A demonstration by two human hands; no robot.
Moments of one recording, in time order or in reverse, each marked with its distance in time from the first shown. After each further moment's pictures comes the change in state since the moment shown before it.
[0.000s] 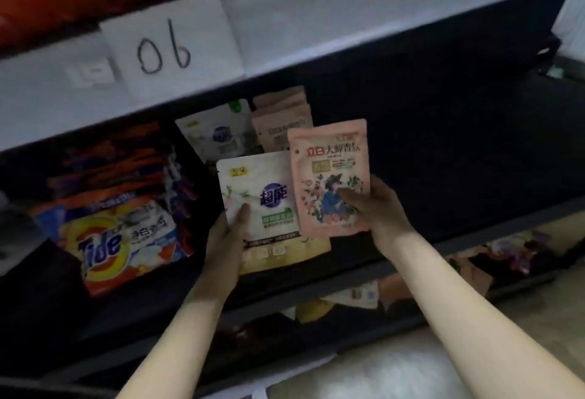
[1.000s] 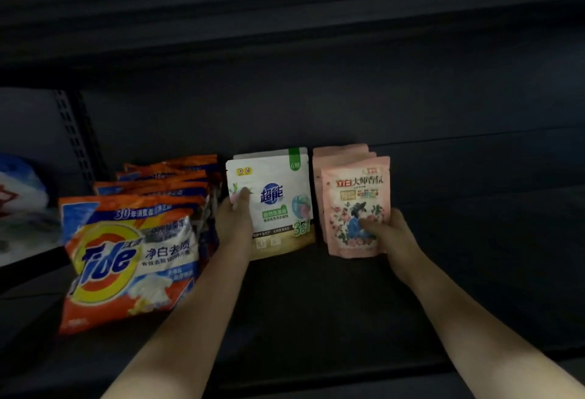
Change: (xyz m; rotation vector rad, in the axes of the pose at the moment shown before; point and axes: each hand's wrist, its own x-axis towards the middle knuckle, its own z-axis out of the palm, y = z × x) left_hand 0.145 -0.008 -0.025 -0.208 0.418 0.357; right_hand 0.130 0.057 0.051 -0.073 -0.146 -0.249
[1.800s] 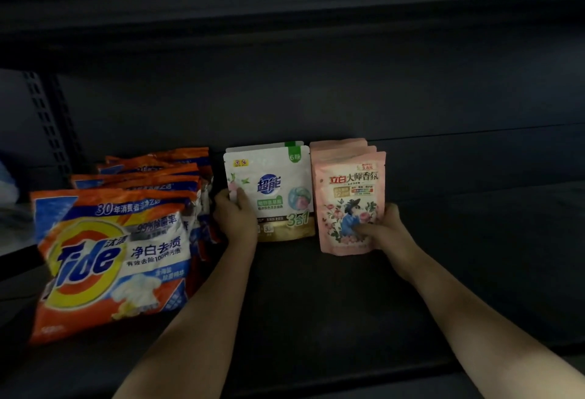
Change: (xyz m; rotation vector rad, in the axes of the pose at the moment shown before) left_hand 0.052 -0.053 0.021 0.240 0.112 0.186; right_hand 0.003 0.000 0.005 -0.118 -0.065 -0.027
